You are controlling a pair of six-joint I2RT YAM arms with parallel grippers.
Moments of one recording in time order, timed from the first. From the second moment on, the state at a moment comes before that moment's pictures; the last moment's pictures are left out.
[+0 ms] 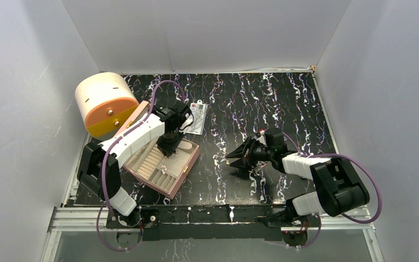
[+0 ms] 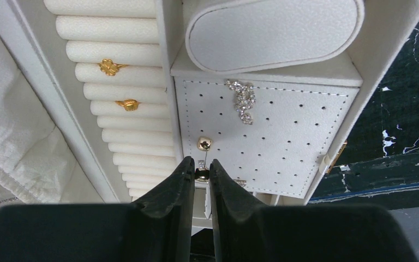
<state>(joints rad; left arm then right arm) -0.62 1.60 1.29 -1.20 -0.14 -0.09 0.38 1.37 0.39 0.27 -0.81 1.29</state>
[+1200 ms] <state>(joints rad) -0.61 1.65 1.37 -1.35 -0.11 -0.23 0.38 1.37 0.40 0.27 -0.82 1.27</state>
